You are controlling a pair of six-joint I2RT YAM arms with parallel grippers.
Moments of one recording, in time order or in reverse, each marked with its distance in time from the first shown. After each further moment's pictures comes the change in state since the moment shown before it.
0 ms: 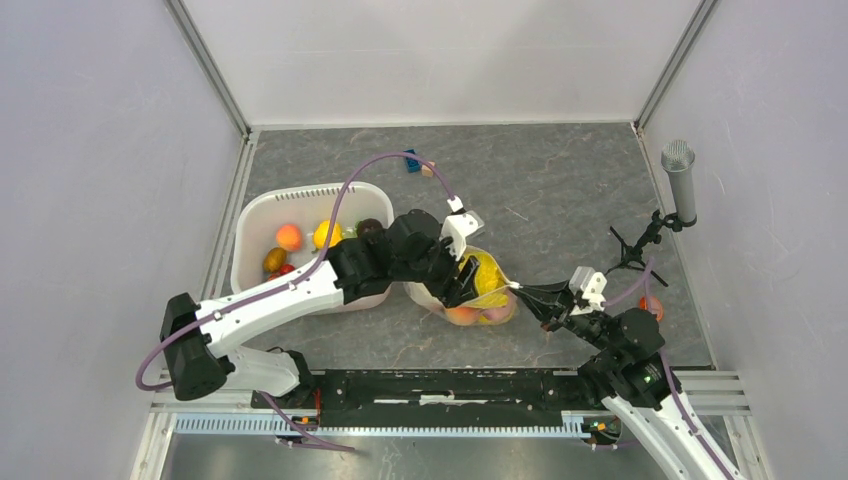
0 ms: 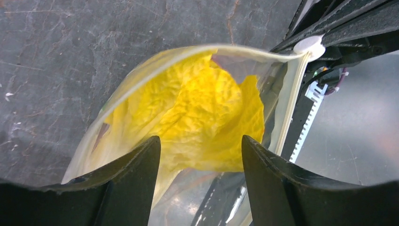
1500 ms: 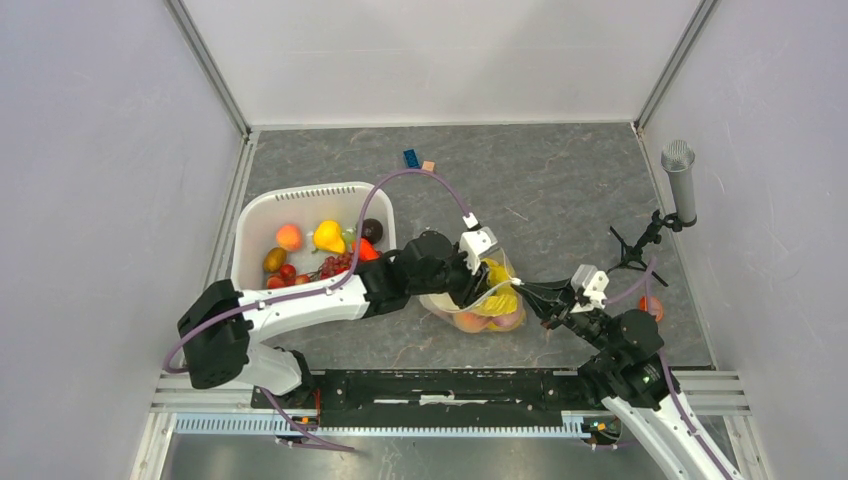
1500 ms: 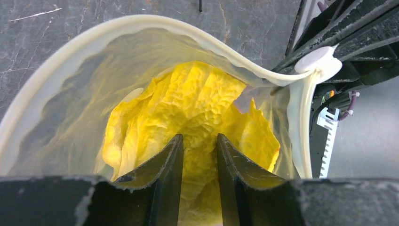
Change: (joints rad) left arm -0.044 0.103 -0.202 0.482 0.012 0.043; right arm 0.000 -0.007 -0.013 0.016 0.055 0.014
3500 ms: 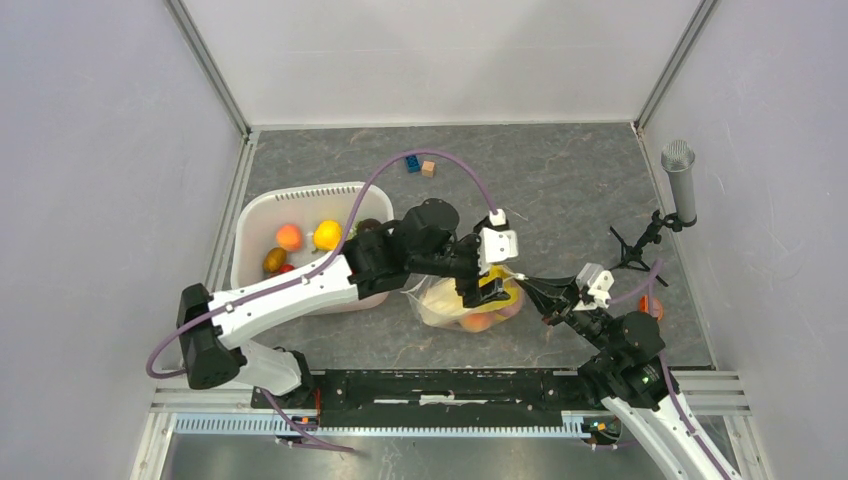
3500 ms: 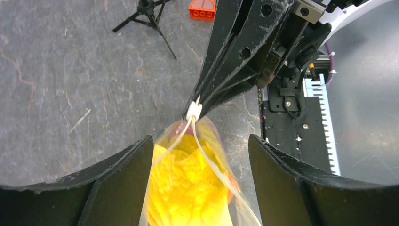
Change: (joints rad) left arm -0.024 -0.035 0.355 -0.366 0.180 0.412; right arm 0.001 -0.018 -0.014 0.031 0.063 0.006
